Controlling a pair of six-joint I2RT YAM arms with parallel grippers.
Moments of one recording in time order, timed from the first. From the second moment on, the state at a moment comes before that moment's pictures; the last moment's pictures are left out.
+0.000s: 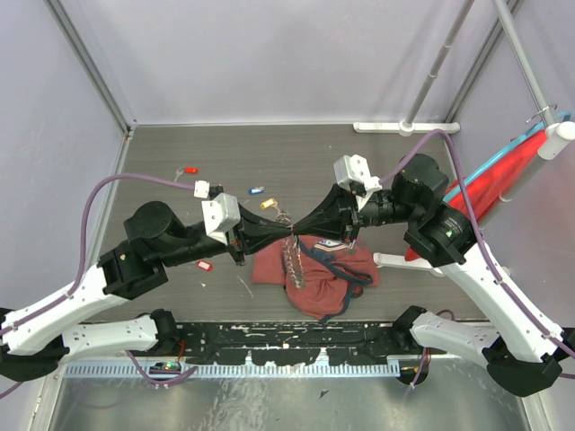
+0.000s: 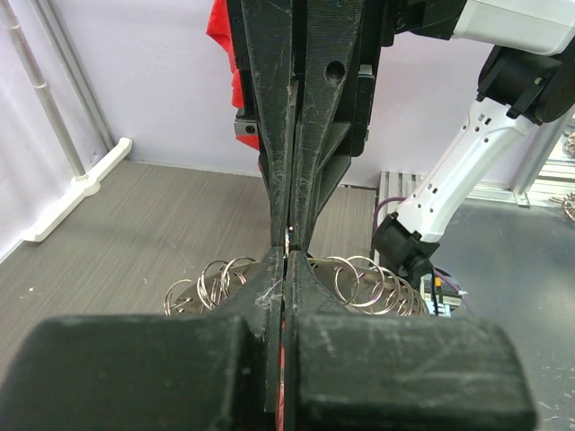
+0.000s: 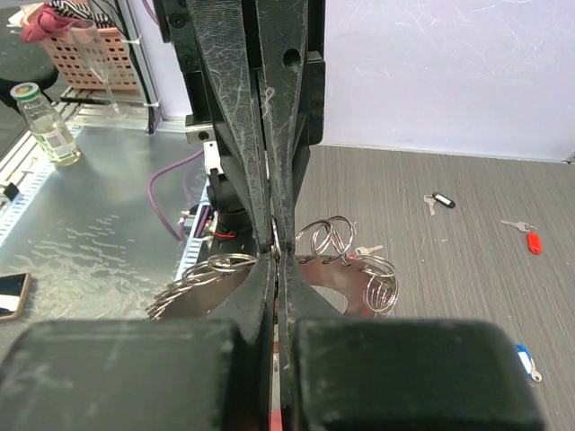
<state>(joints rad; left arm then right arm) -1.13 0.88 1.12 -0.12 0.23 0.02 0.70 0.99 1.31 -0.34 -0.96 -0.07</state>
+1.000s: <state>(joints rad) -1.13 0.77 1.08 -0.30 0.09 0.06 1.01 1.31 1.76 -1.22 -0.25 -0.17</state>
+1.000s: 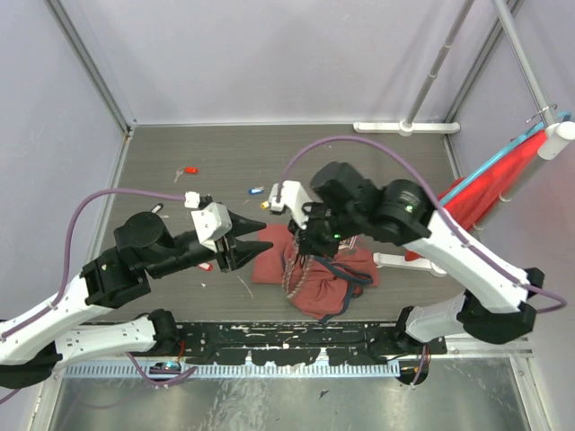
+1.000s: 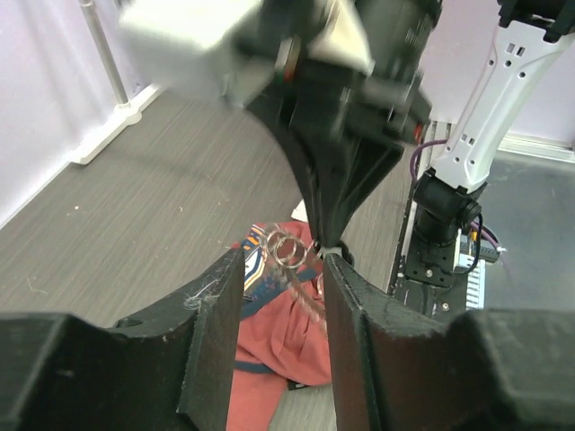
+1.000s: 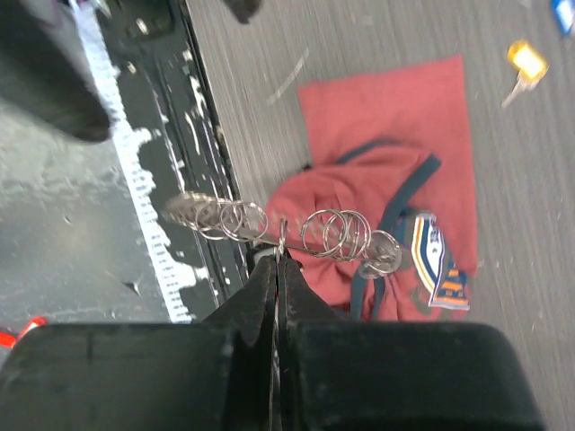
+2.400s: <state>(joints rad) -1.13 0.93 1.07 -0.32 0.37 0.06 1.08 1.30 1.76 -1.26 -0.33 -0.19</state>
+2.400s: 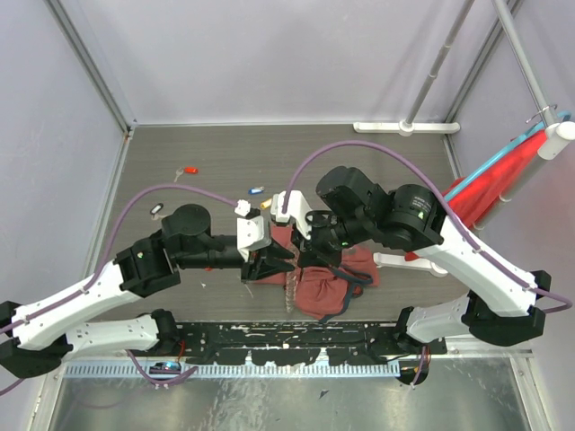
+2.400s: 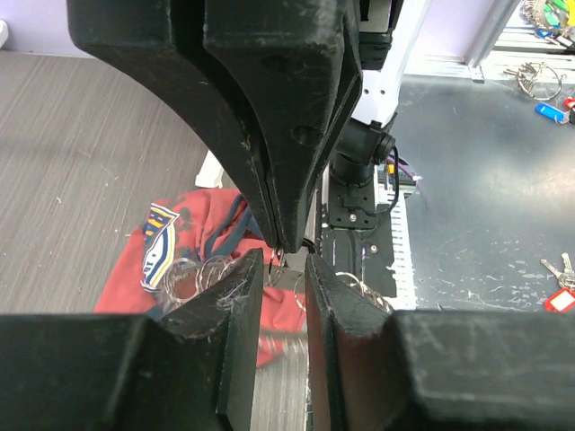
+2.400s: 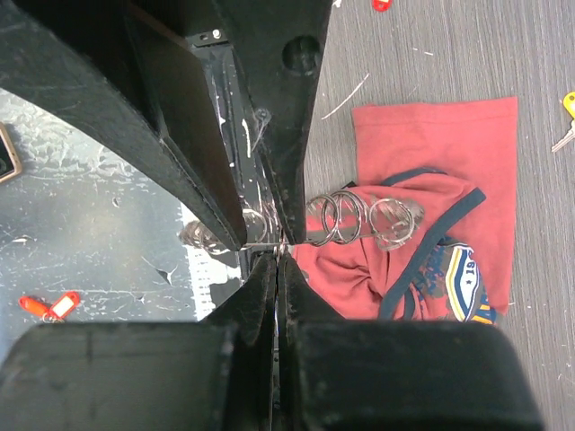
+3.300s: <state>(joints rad) -1.13 0.95 1.09 -0.35 0.38 0.07 1.09 1.30 1.76 -1.24 -0.34 -0.20</state>
